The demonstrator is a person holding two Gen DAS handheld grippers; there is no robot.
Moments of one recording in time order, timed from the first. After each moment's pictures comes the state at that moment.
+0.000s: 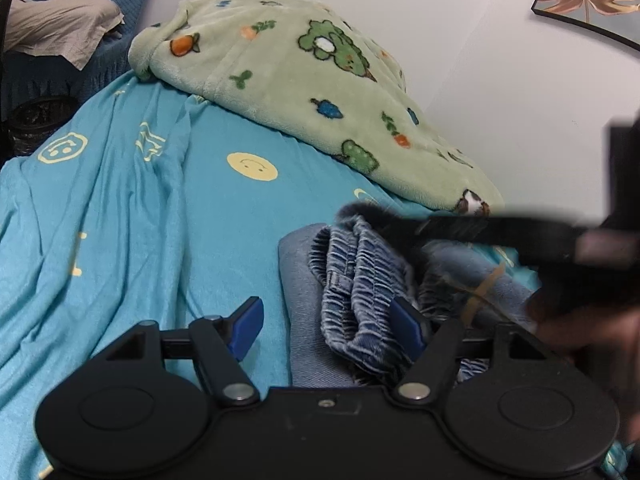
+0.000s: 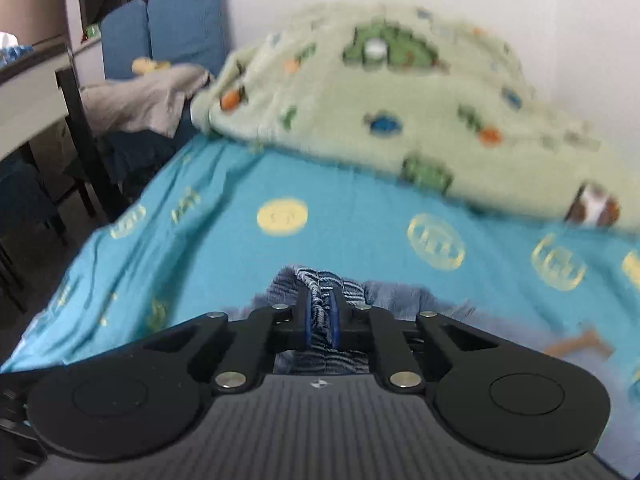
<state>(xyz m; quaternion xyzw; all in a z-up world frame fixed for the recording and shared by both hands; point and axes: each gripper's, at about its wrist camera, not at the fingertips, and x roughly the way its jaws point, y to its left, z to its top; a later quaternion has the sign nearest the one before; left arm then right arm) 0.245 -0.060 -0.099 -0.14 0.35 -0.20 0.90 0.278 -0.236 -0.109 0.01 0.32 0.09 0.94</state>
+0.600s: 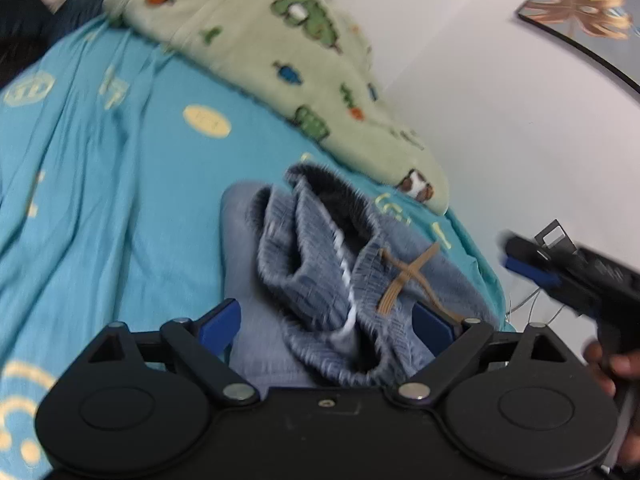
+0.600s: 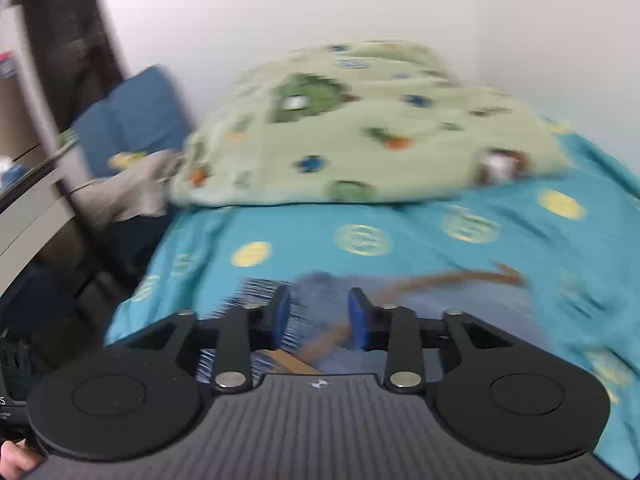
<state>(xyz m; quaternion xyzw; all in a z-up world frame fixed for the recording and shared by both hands) 0.223 -0.057 -0.098 -0.22 0.41 -0.27 0.84 0.157 -0.355 -0.037 0.16 0.27 0.02 0.95</state>
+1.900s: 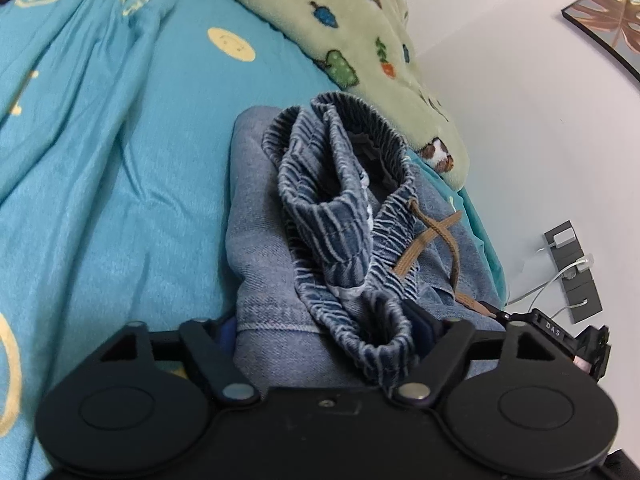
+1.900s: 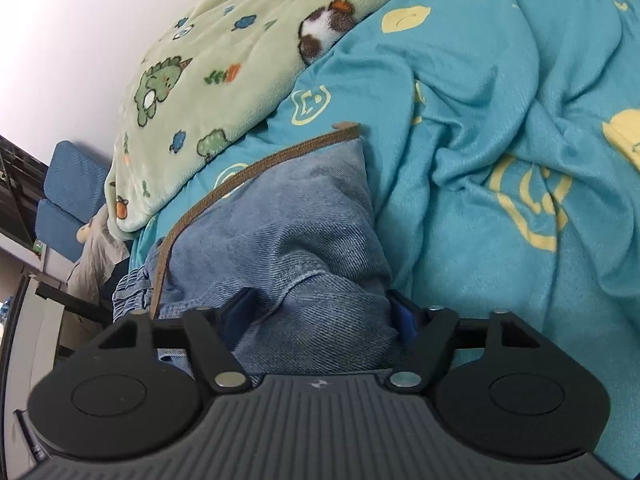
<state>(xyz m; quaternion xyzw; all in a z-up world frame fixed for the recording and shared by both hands) 0.236 -0.073 -0.128 -0.25 0.46 -0.26 0.81 0.163 -0.488 -0.148 0.39 0.37 0.00 0.85</state>
